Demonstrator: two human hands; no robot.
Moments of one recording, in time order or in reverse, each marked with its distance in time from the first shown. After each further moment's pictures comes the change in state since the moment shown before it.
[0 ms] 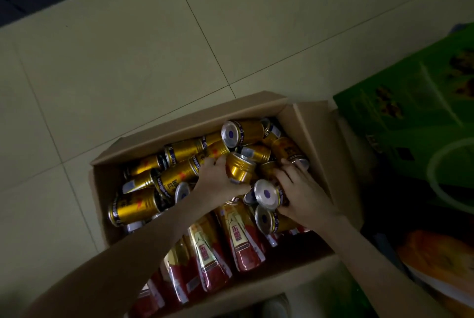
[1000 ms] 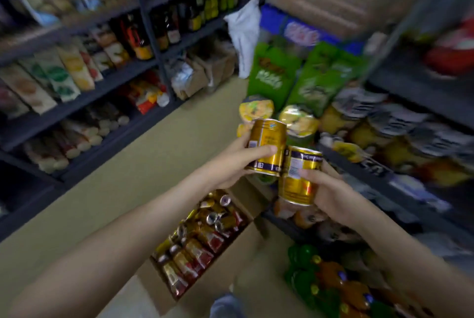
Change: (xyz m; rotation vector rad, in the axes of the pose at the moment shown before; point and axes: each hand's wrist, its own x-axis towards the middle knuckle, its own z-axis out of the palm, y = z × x) left_hand -0.576 0.364 -0.192 -0.601 -0.596 0.617; right_hand -0.459 -0.301 -0.490 1.562 0.571 0.384
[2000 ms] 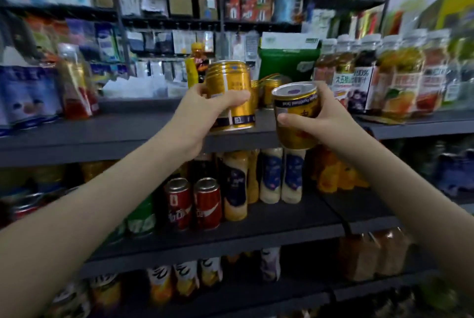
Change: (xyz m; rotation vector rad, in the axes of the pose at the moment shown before) left_hand -0.043 0.173 0.723 0.266 -0.463 0.723; right_hand -0.582 -0.227 -0.385 -0.626 1.031 -0.919
